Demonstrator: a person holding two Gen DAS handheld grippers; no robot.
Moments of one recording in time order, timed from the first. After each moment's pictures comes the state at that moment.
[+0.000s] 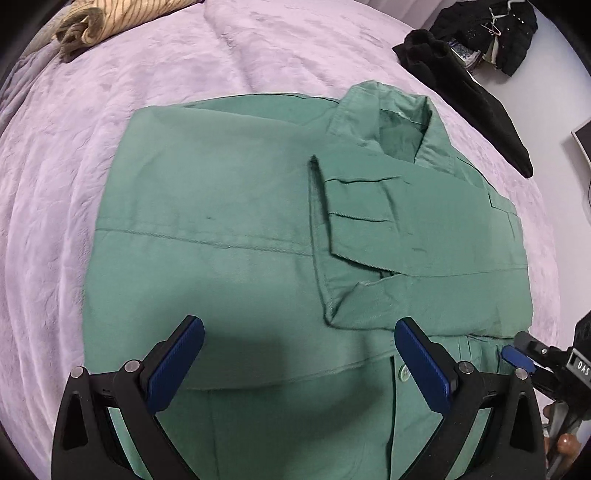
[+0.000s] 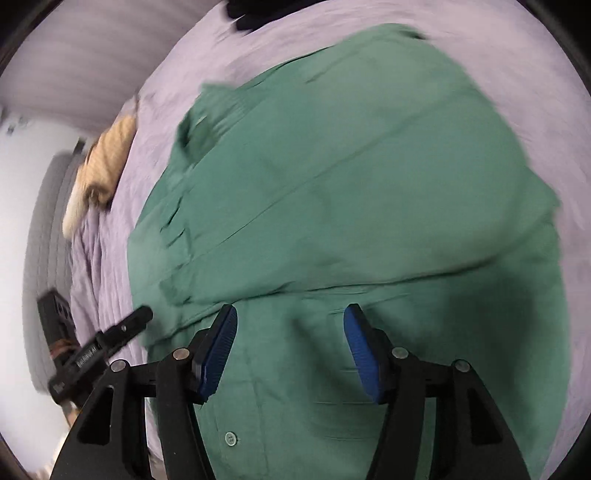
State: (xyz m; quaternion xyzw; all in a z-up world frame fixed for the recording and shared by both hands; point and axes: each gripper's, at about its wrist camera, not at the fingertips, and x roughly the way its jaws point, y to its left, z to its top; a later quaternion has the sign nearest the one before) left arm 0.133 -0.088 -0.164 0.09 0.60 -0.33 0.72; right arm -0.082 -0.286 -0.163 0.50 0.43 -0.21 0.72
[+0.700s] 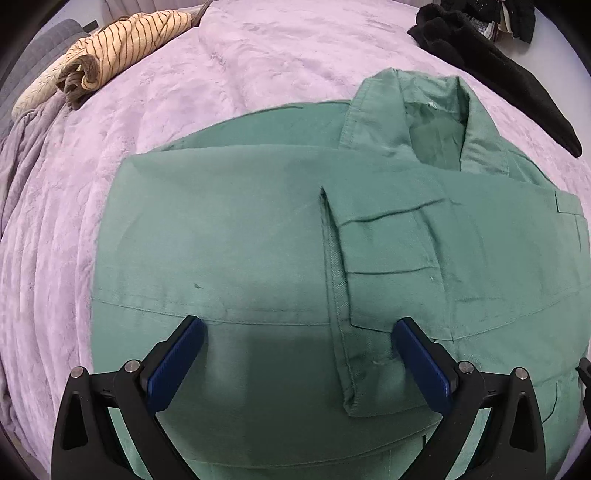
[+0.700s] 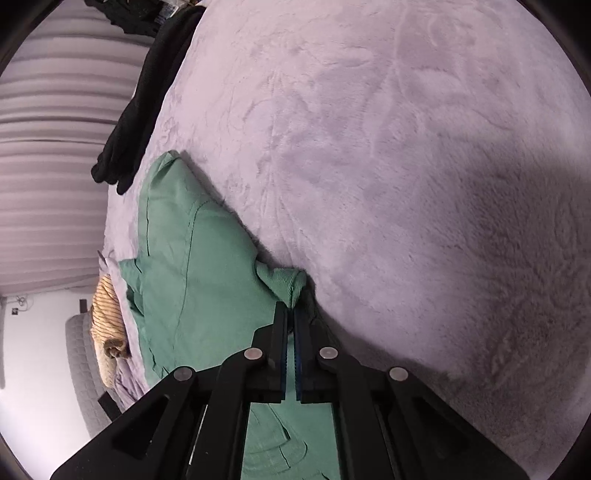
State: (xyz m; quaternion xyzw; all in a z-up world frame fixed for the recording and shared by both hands) left arm 0.146 -0.142 -0.176 0.18 0.56 -0.27 0.77; right arm -0.208 -0.362 -0.201 0.64 0.29 -0.32 0.63
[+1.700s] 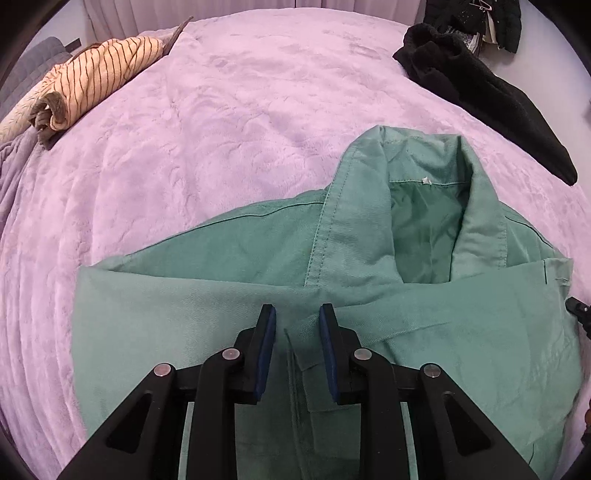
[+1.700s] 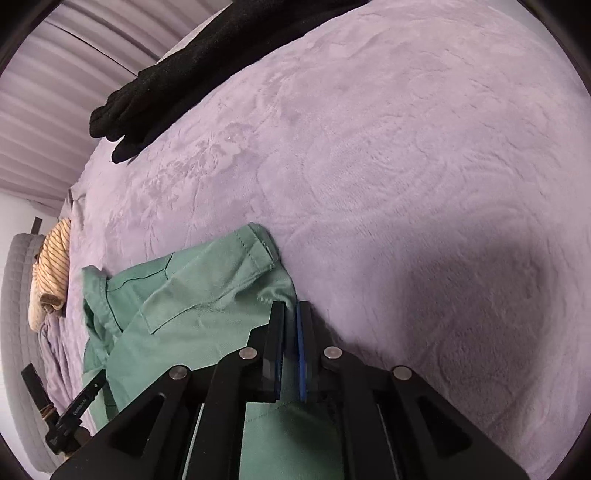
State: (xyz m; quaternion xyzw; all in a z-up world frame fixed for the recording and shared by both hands) left arm 0.195 -0.204 -0.166 0.18 0.52 -0.31 0.77; right arm -0.080 -0.466 -0.182 0.47 0.40 -0.33 0.72
